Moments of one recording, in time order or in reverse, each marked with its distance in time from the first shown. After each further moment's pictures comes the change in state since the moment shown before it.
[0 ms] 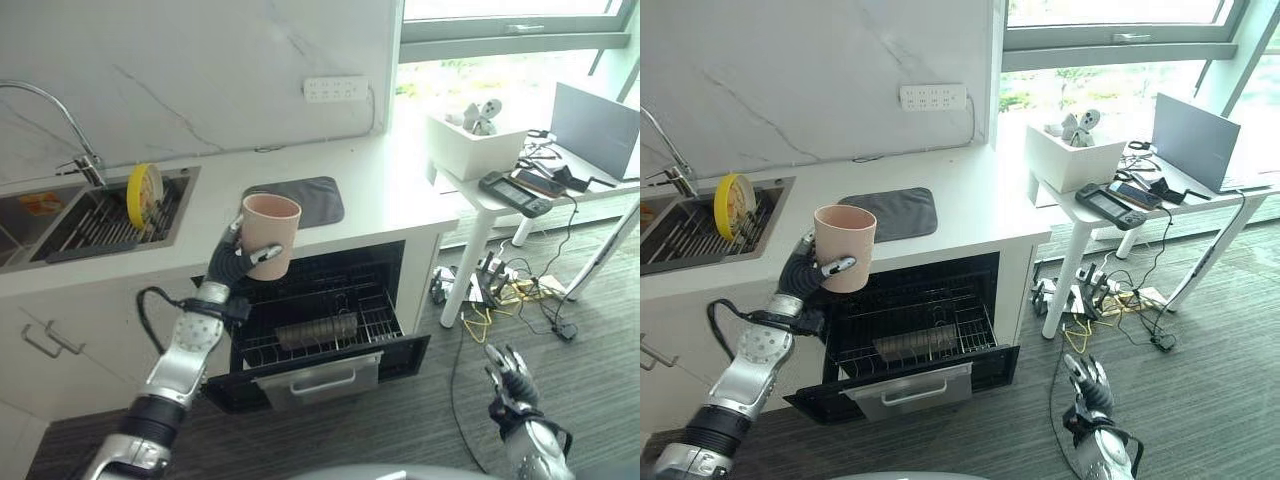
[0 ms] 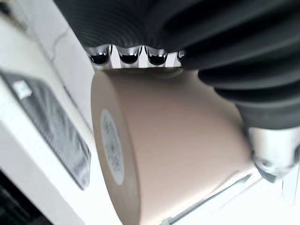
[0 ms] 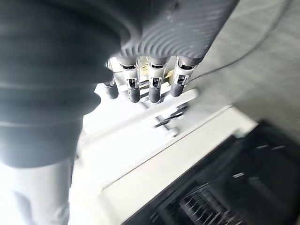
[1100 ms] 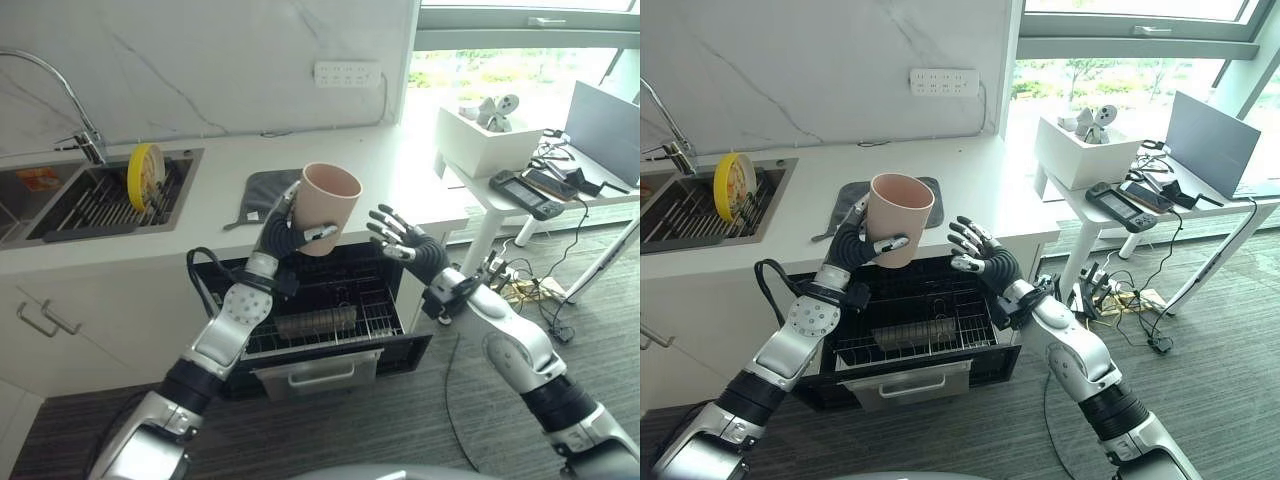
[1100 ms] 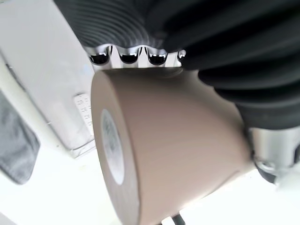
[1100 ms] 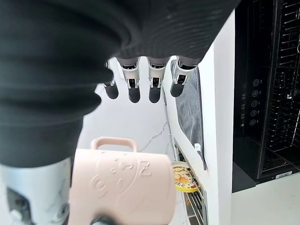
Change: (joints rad) left arm -0.211 0.015 -0.207 -0.151 0.218 0.070 0.140; right arm -0.484 -0.173 0.360 -0.421 0.098 0.388 0.087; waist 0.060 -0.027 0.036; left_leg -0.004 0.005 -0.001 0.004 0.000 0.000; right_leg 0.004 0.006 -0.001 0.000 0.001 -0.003
